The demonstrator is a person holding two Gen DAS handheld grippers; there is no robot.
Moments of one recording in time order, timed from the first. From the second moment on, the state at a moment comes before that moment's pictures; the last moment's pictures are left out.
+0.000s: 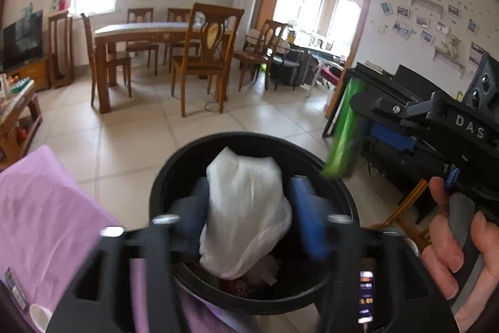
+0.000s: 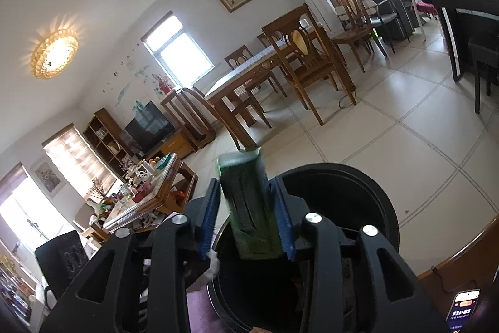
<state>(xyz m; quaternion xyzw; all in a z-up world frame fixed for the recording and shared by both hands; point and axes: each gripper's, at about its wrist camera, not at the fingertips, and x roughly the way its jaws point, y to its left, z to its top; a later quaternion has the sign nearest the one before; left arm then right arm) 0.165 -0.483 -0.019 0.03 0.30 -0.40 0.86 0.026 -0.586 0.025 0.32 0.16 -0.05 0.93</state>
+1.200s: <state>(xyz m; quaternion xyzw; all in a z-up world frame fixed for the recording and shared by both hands) 0.205 -0.009 -0.059 -0.17 0.40 -0.09 0.90 0.125 -0.292 -0.008 0.07 0.34 0.25 0.90</state>
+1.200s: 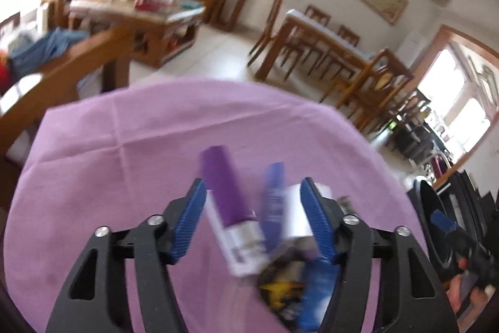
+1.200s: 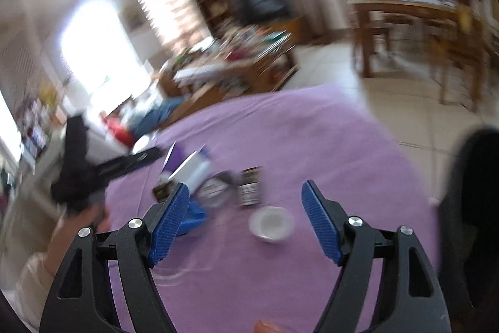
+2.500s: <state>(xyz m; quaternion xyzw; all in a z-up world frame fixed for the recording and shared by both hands) 0.205 -0.013 -0.064 -0.10 0.40 -0.11 0.90 0.161 -0.205 -0.019 -0.02 0.37 0.34 0.87</state>
